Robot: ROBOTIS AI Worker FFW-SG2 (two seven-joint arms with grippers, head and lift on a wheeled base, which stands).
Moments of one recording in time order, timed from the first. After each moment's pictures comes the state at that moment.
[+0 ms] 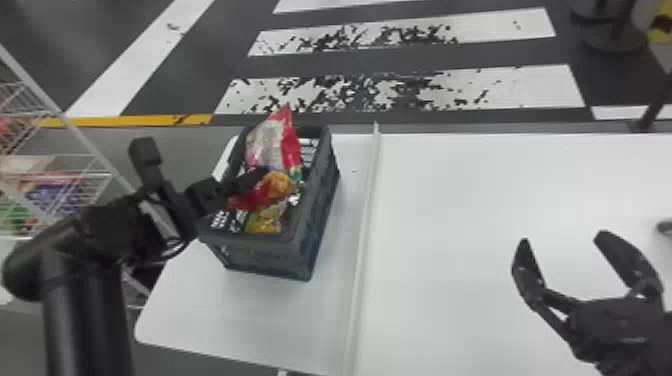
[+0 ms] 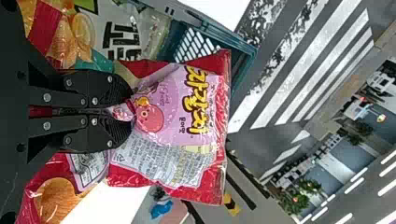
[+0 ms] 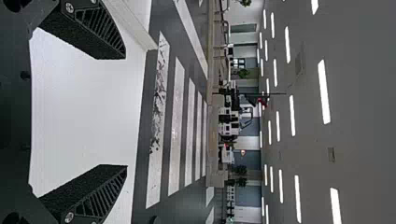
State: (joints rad) left arm -0.12 0.19 0.52 -1.71 0.43 1.18 -0.54; right arm 0.59 -0.12 0.15 -1.92 -0.03 -0.17 0.01
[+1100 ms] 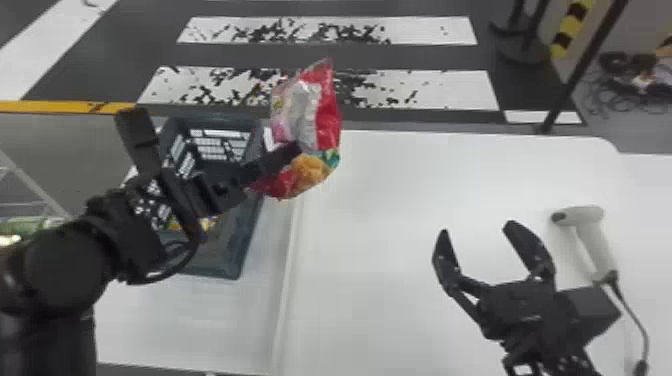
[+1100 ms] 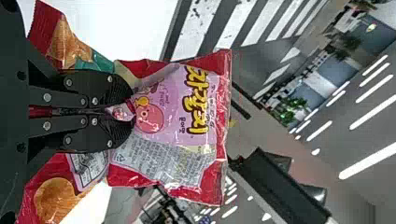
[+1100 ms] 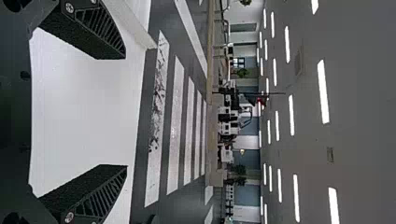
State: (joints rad) left arm 0.06 0.00 0.29 -2.10 0.60 1.16 -0.44; right arm 0.60 -0.12 0.14 -1.94 -0.02 -0.17 0.00
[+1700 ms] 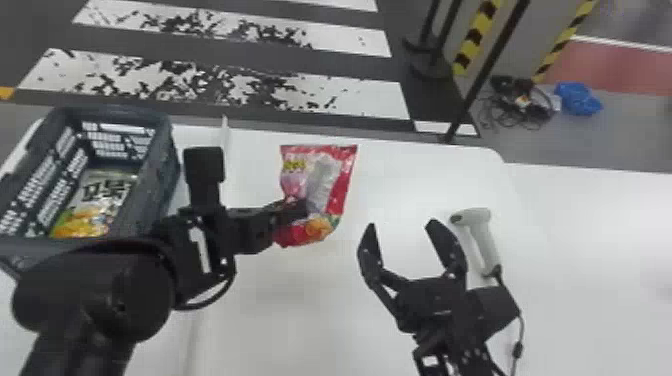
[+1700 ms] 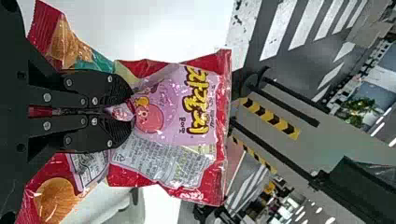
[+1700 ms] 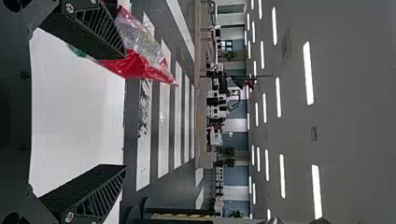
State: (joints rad) left arm 0.02 0.00 -0.19 -1.76 0.42 0.84 -0.22; right arm 0.62 -0.12 0.14 -1.97 -0.04 -0.22 -0.07
